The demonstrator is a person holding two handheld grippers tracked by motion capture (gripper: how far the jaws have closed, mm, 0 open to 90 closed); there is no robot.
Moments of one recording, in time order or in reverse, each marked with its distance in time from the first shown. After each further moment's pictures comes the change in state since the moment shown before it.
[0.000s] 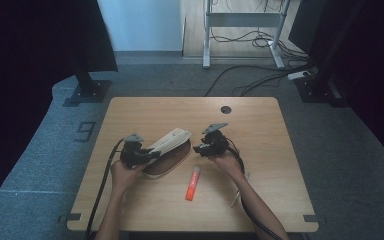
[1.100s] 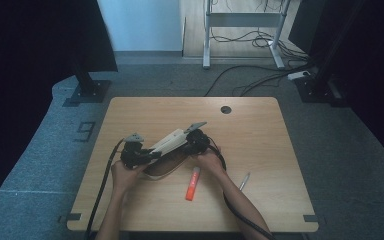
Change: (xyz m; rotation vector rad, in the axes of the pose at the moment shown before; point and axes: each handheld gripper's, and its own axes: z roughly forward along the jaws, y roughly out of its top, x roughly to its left) left arm -0.004 0.001 0.000 -0.006 -0.018 -0.002; right arm 0.017 0.021 0.063 0.040 0.015 -0.023
